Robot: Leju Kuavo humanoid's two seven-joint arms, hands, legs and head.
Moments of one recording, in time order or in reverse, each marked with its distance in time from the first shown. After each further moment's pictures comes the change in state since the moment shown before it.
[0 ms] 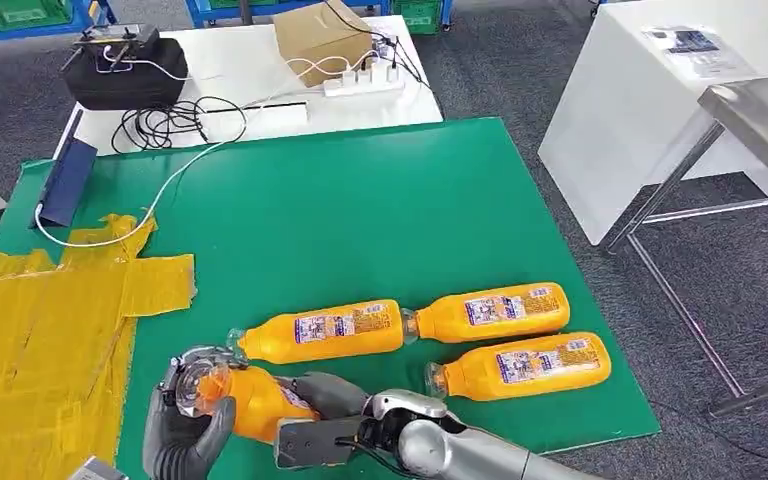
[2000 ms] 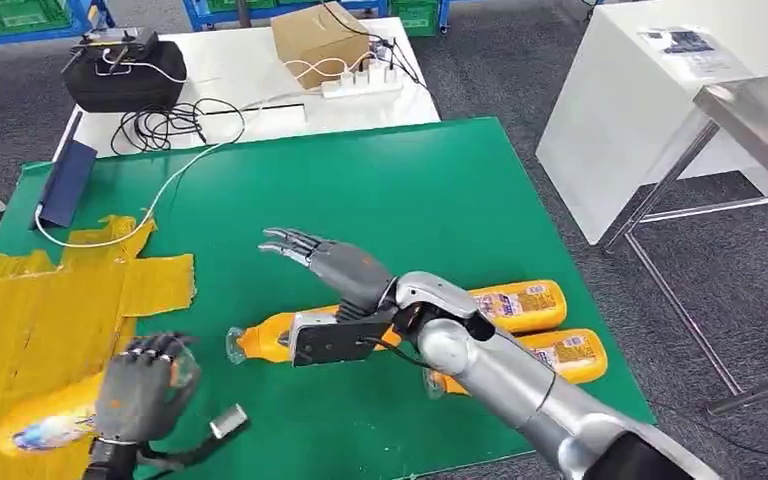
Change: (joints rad) left arm -0.237 0.435 -0.059 0.298 -1.462 0.560 0.755; right arm -0.236 0.001 -0.270 -0.058 0.265 0.034 -0.094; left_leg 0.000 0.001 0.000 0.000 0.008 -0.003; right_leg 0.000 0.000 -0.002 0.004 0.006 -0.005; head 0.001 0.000
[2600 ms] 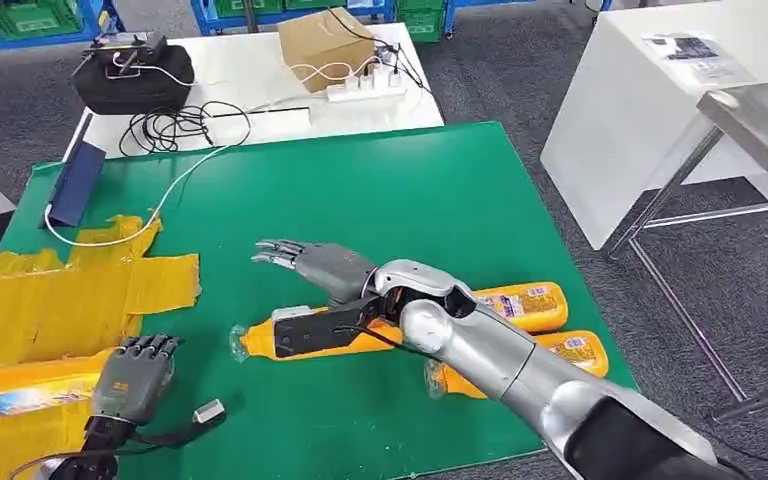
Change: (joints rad) left arm -0.201 0.040 -0.050 0.503 0.006 -0.021 -0.054; right arm -0.121 0.037 0.108 0.165 -0.022 0.059 0.009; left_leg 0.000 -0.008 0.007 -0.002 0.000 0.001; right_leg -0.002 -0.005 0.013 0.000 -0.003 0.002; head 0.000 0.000
